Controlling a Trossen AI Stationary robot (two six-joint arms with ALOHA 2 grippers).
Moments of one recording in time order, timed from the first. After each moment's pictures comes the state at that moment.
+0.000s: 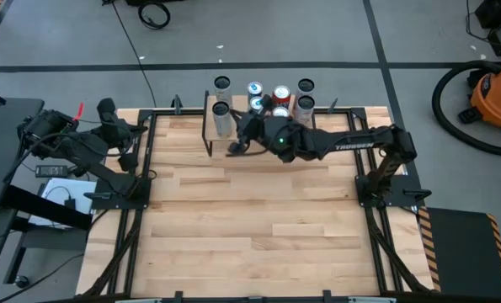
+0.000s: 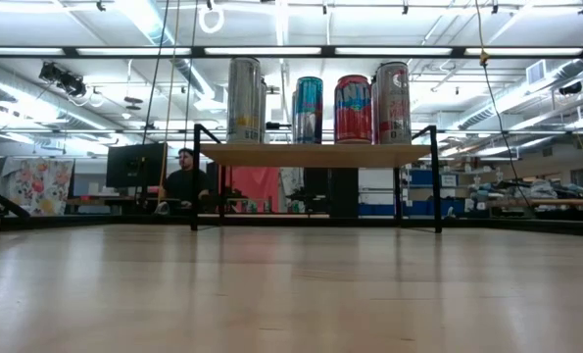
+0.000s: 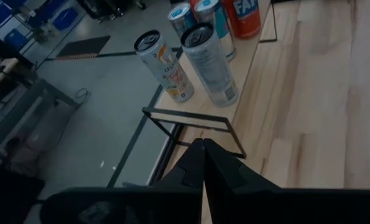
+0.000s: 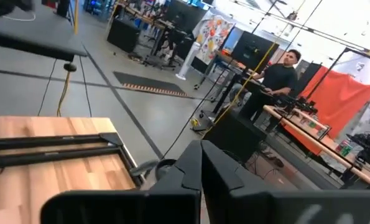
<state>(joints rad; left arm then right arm) -0.42 0.82 1.50 -1.56 -0.89 -0.29 0.00 1.73 1.61 0.06 0.74 -0.40</state>
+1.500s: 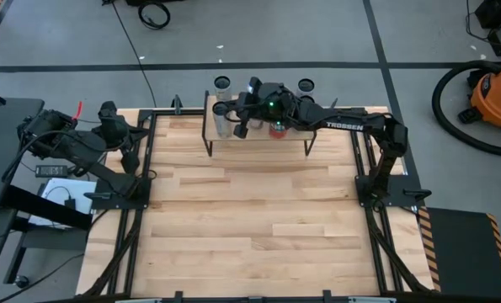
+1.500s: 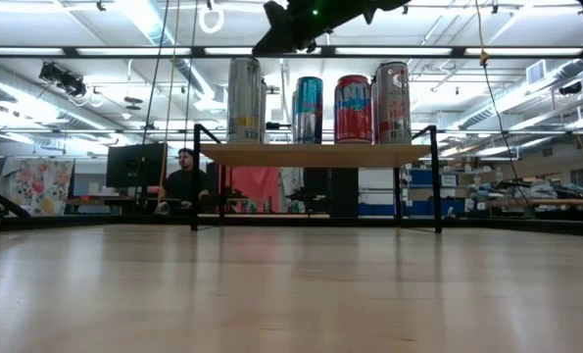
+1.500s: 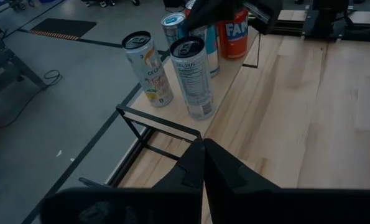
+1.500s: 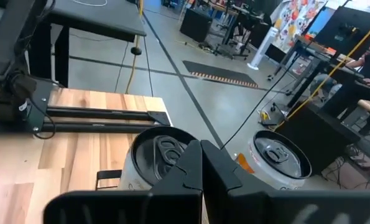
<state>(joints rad) -0.42 0.82 1.50 -1.48 -0.85 -0.46 -0.29 1.78 1.61 -0.04 0.13 -0.32</state>
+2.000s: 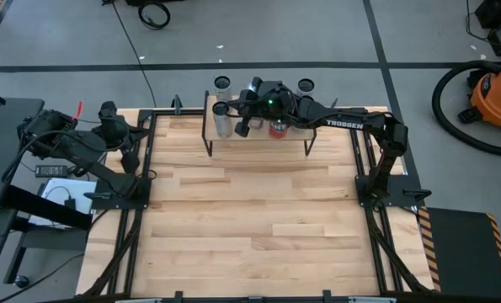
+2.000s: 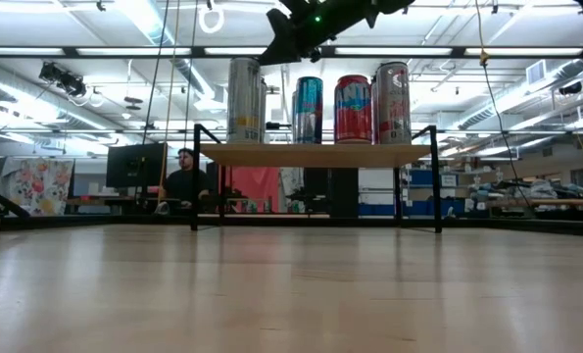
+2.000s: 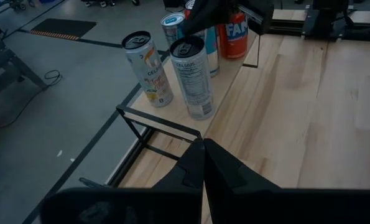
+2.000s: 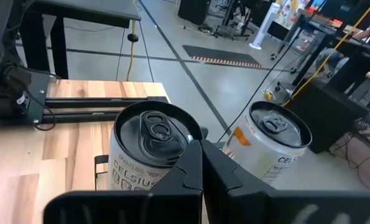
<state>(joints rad) -0.42 0.82 1.50 -1.48 -0.85 -0.46 -0.31 1.78 1.61 -0.10 0.13 -0.24</state>
